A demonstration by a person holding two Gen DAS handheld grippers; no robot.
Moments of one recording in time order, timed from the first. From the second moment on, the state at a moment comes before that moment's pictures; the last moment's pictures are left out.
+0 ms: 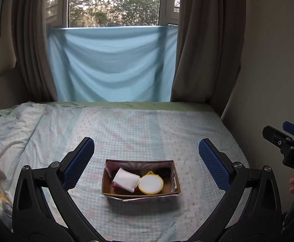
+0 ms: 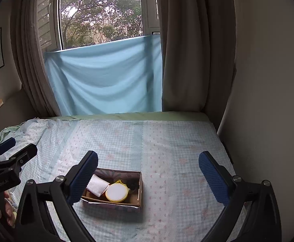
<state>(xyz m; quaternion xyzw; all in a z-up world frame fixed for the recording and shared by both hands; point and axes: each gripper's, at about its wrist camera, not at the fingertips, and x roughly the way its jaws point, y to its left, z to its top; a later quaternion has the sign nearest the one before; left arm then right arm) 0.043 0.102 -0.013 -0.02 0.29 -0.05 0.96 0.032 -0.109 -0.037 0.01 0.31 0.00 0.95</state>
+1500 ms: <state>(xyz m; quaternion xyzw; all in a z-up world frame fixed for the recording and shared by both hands) 0.044 0.096 -0.017 -0.01 0.28 -0.05 0.96 0.031 -0.111 -0.033 0.00 0.30 -0.01 0.95</state>
